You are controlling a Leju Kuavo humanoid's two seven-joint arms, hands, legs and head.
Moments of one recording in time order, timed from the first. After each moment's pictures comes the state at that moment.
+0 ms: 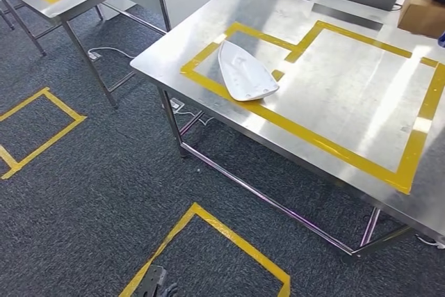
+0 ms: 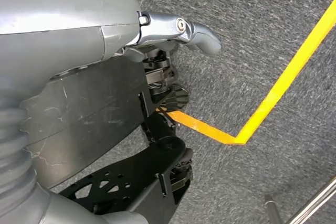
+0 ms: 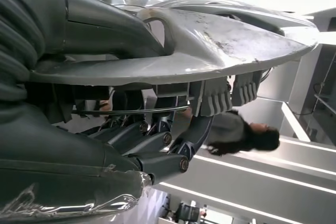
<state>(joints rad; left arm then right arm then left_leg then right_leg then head) -0.03 -0.23 -0.32 -0.16 0.39 0.06 -0.31 0.14 0.34 -1.33 -2.15 -0.17 0.21 -0.32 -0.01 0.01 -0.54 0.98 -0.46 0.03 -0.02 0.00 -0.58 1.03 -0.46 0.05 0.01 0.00</state>
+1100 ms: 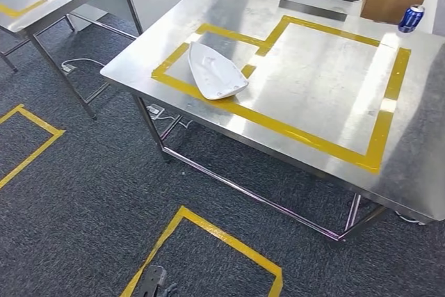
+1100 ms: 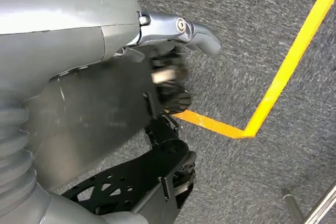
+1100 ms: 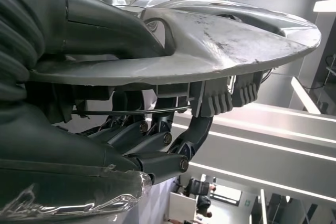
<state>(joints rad) -0.03 -0.23 -0.33 -0.16 0.39 0.07 -0.31 0.02 0.34 -1.47 -2.11 -0.13 0.33 -0.33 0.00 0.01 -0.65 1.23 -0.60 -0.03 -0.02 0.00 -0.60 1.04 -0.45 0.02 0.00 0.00</state>
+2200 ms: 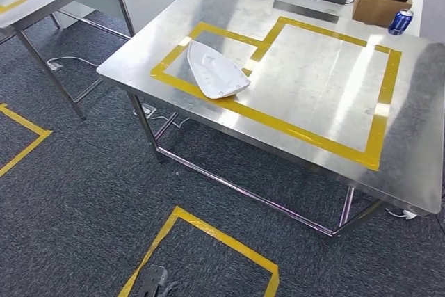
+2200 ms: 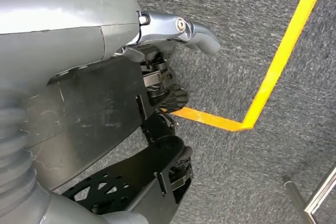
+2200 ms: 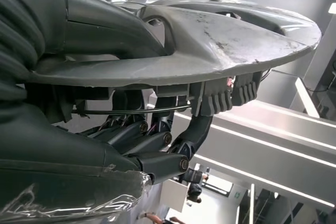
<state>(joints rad) -0.03 -0.23 -0.35 -0.16 0.38 0.07 -0.34 0.02 0.33 -1.47 -2.10 -0.04 0.36 -0.34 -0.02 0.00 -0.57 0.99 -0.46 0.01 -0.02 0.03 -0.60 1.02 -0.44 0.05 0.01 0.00</state>
